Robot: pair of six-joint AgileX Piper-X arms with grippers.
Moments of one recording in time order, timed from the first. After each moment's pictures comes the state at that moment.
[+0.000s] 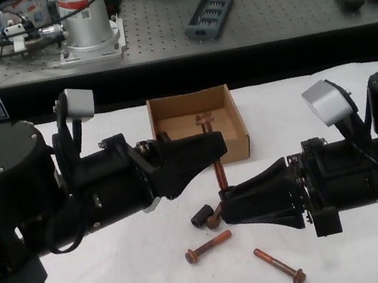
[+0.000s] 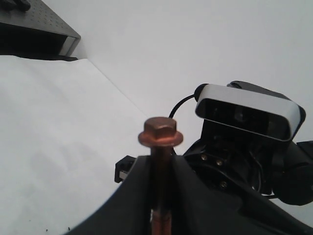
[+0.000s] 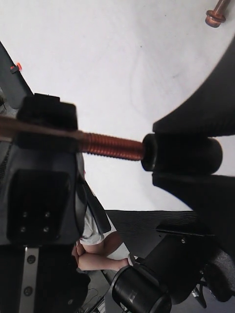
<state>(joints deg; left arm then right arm) -30.3 79.7 -31.4 -39.6 40.1 -38.2 34.2 79.8 -30.7 -22.6 -55.5 13.2</state>
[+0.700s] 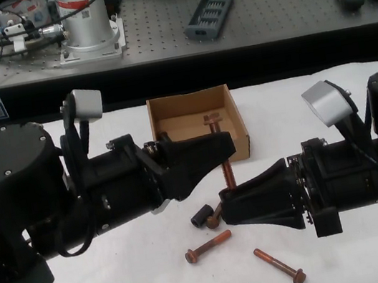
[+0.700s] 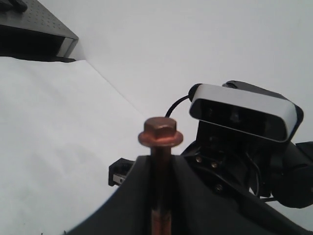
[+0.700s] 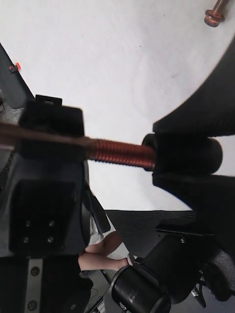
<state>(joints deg) -32.4 79.7 -31.4 -40.0 37.4 -38.2 34.2 79.8 -30.7 -22.2 -55.6 13.2</state>
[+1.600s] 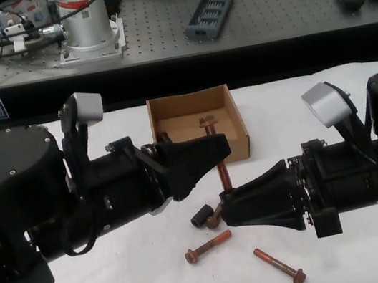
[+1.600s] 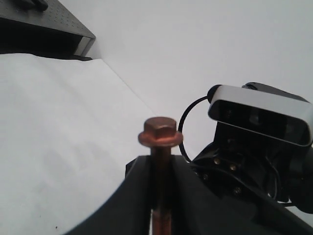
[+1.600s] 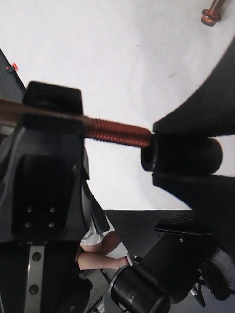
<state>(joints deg) -32.4 79.7 -31.4 -38.0 35.3 -37.8 34.2 79.8 -30.7 -22.0 -55.6 13.2</state>
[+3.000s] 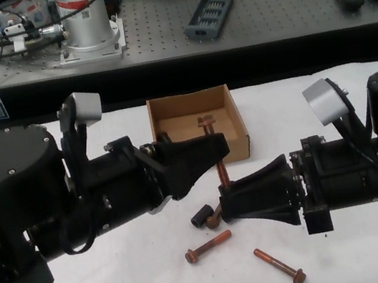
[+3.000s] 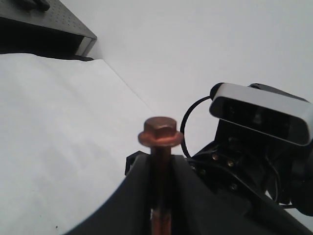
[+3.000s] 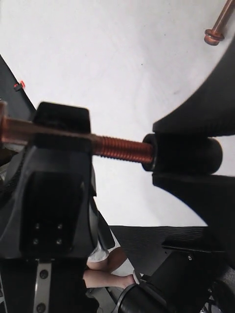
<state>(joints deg) -32.0 79.7 -31.4 -38.0 35.8 -38.9 34.3 79.8 -30.7 -22.8 -51.6 12.9</state>
